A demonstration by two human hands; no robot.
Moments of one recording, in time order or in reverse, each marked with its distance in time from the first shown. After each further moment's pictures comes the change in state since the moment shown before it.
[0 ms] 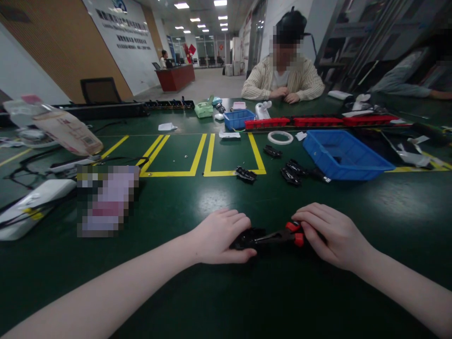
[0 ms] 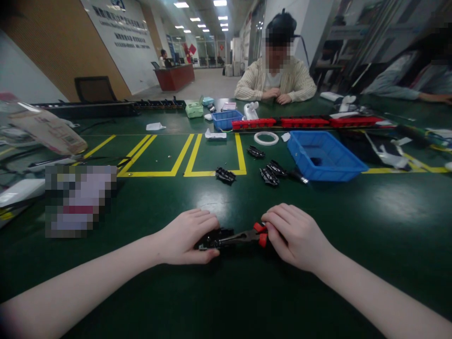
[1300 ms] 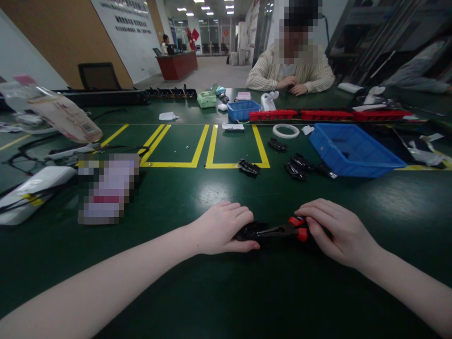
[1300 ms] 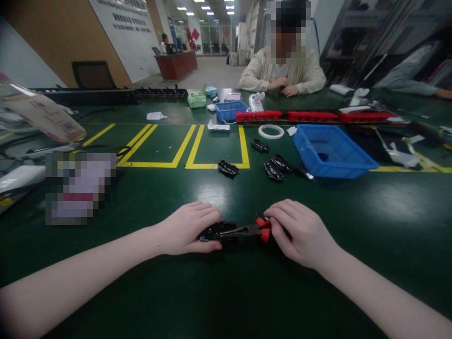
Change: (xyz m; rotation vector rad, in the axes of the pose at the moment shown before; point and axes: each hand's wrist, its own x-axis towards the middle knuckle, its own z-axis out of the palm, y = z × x) left_hand 0.000 -0.001 0.001 0.024 0.011 0.011; right_hand -0.003 0.000 0.001 0.073 -0.017 0.048
